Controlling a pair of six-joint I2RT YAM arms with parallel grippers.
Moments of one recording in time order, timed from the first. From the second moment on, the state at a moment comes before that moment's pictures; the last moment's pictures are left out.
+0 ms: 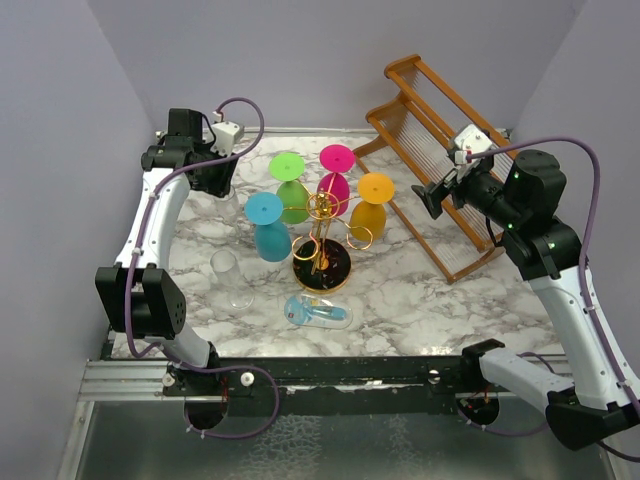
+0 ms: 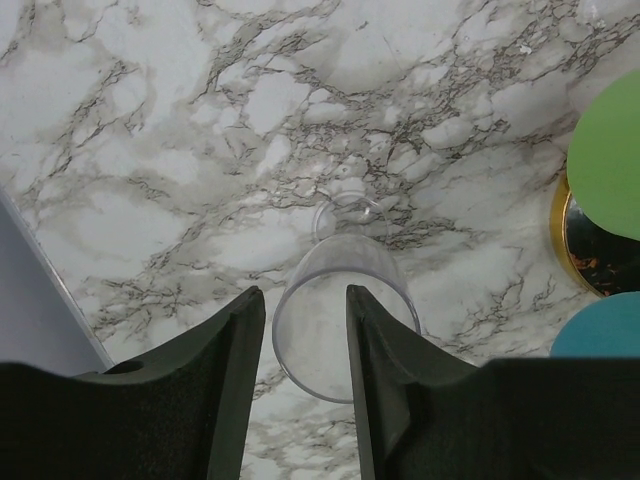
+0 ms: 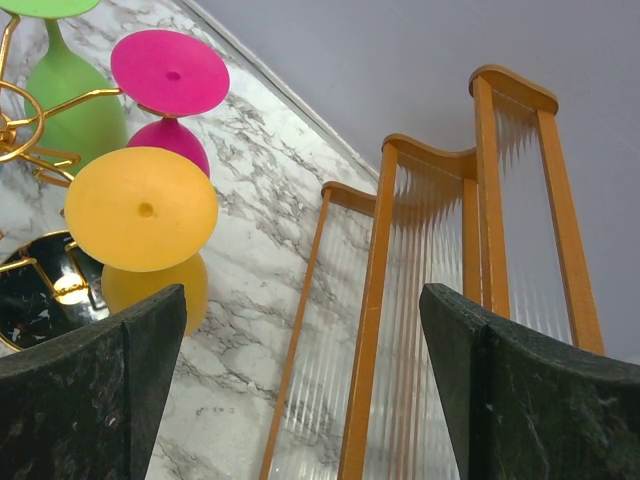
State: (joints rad) left arm -0.03 1.60 1.61 -0.93 0.21 0.37; right arm 0.30 0.99 1.29 -0.45 -0.33 -0.42
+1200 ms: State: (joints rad) left arm -0.22 1.56 1.71 -0.96 -0.19 0.44; right arm 0.30 0.99 1.28 -0.45 -0.33 -0.42
